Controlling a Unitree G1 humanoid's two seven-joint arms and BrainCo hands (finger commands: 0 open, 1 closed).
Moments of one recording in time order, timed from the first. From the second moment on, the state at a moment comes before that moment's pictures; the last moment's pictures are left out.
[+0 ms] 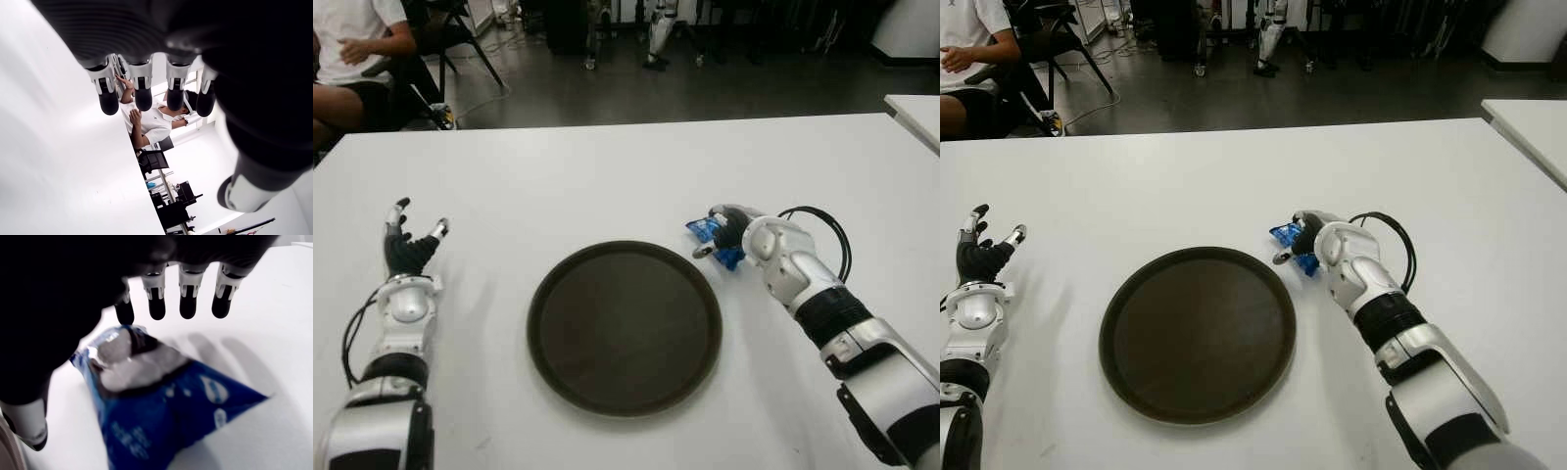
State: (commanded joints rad) left arm -0.51 0.37 0.16 1.12 0.08 -0.43 0.31; right arm -0.71 -0.28 0.50 0.65 -0.66 0.41 0.33
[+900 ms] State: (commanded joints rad) left arm -0.51 0.37 0.17 1.12 0.08 -0.43 0.31; right arm -0.74 -0.26 0.51 0.74 -0.69 0.45 0.23
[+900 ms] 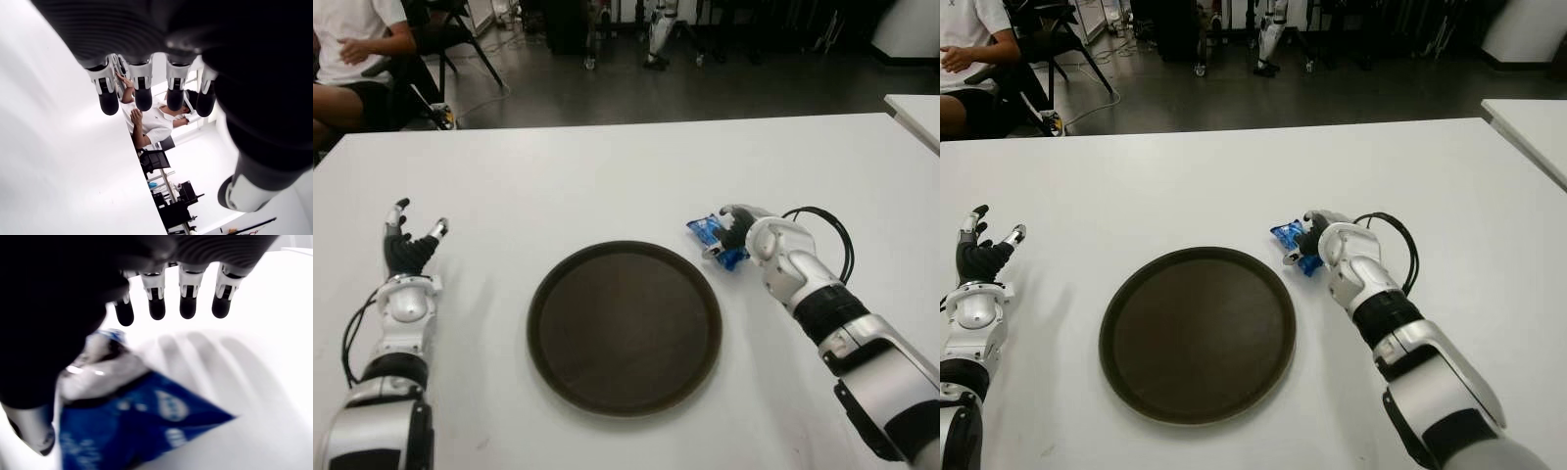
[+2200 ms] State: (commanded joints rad) left arm -0.51 0.37 0.17 1.11 0.07 -0.42 0.28; right arm -0.76 -0.25 0.53 0.79 -0.68 0.46 0.20
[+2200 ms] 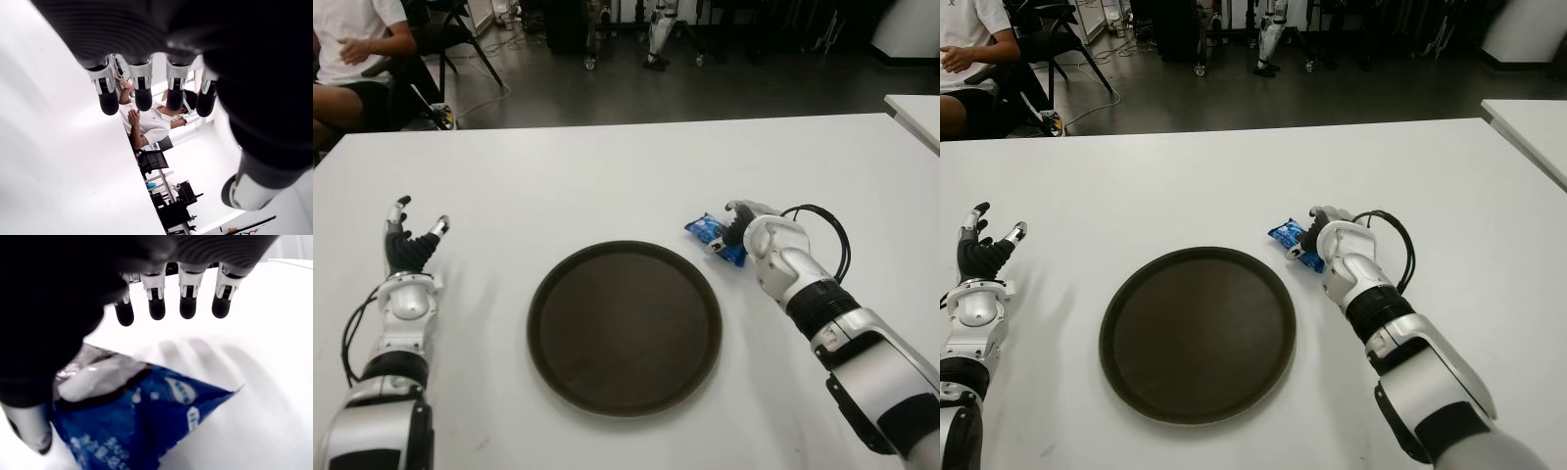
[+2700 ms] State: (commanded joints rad) left arm -0.51 0.37 0.18 1.12 0.06 -0.42 0.29; right arm -0.78 -0.25 0.55 0.81 -0.68 0.42 0.22
